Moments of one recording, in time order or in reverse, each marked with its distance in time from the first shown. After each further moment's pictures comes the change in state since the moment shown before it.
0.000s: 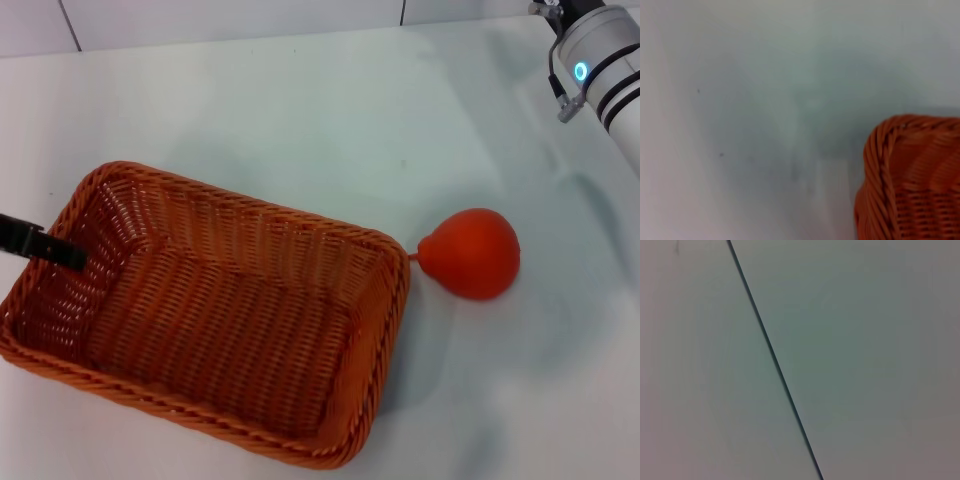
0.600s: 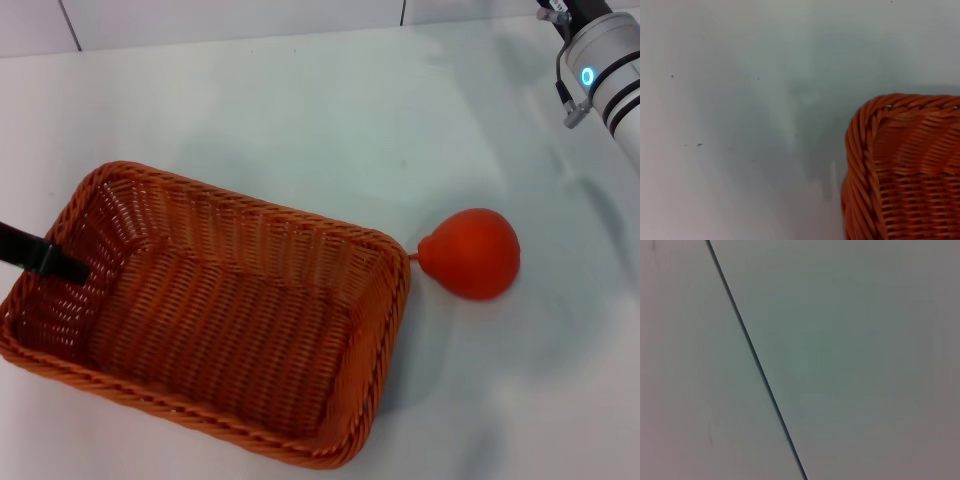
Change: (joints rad) left arm 0.000 -0.015 0.051 -0.021 0.016 -0.004 -0.003; right arm -0.009 0.000 0.024 0.000 0.000 0.019 0.000
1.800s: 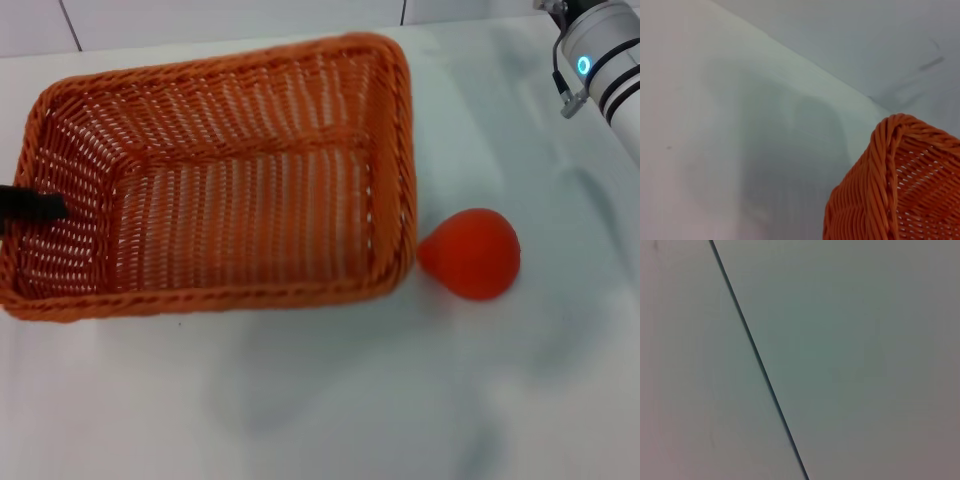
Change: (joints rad) left arm 0.132 -0.012 -0.474 -0.041 -0.419 0.066 -0.114; right arm 0.018 -0.003 0.001 -0.010 0.000 0.029 0.000
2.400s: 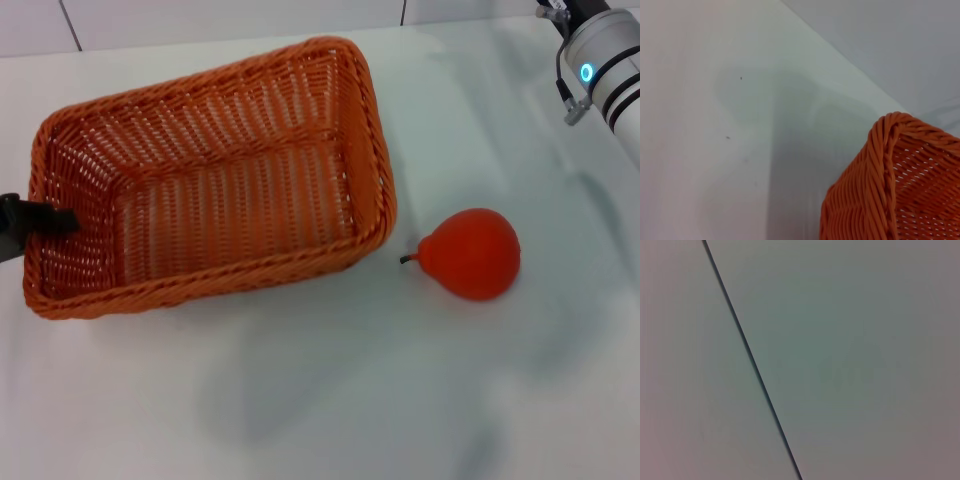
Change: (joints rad) left arm 0.033 0.004 0.071 -0.177 -0.013 -0.227 -0.009; right arm -0.011 0.000 -0.001 0.000 0.000 0.014 -0.002
